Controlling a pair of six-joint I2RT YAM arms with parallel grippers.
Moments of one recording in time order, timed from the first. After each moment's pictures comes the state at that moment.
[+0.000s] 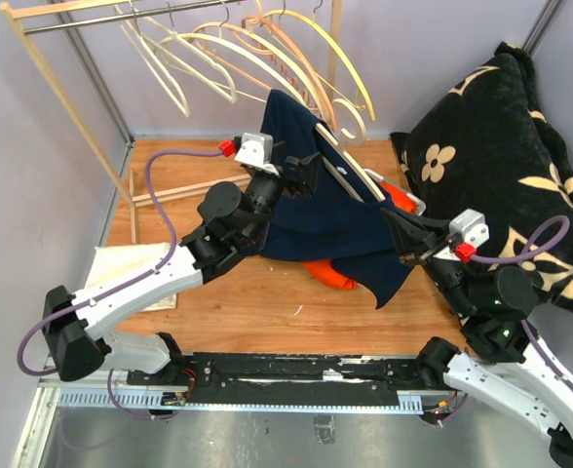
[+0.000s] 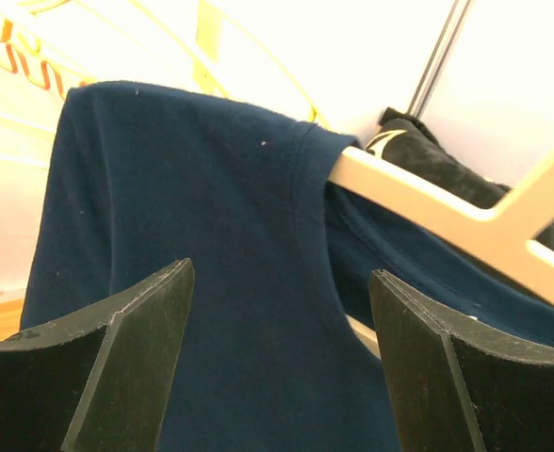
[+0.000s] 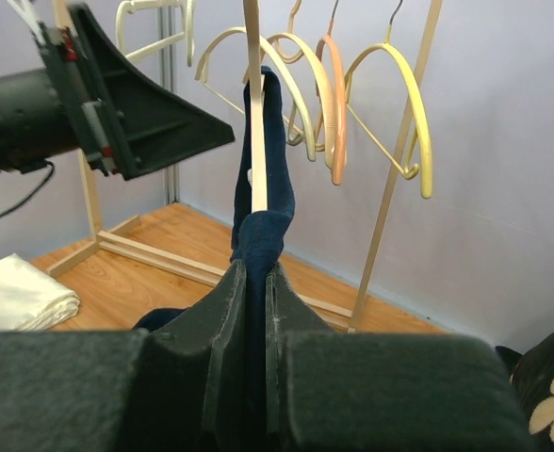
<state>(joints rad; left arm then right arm) -0.93 1.25 1.13 0.46 -0.47 -0.10 0.83 0.48 0.76 0.11 0.15 -0.17</state>
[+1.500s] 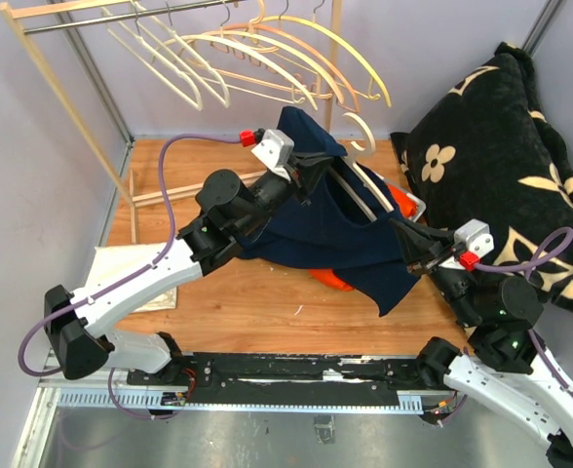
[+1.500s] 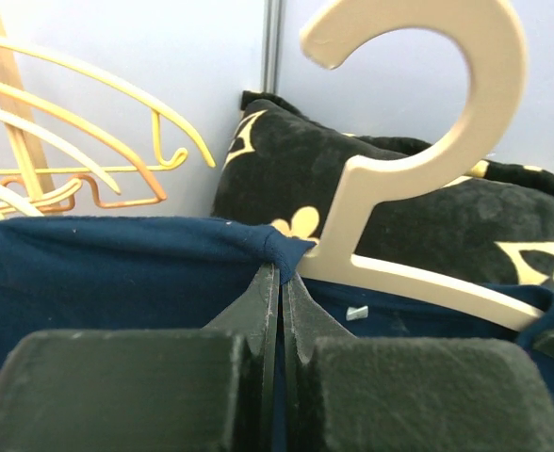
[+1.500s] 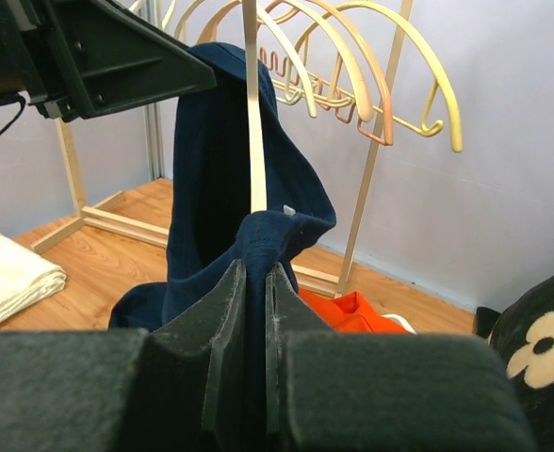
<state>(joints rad) -0.90 1.30 1.23 0.39 -0.05 -0.06 0.83 0.37 0.72 -0.01 0.21 -0.17</state>
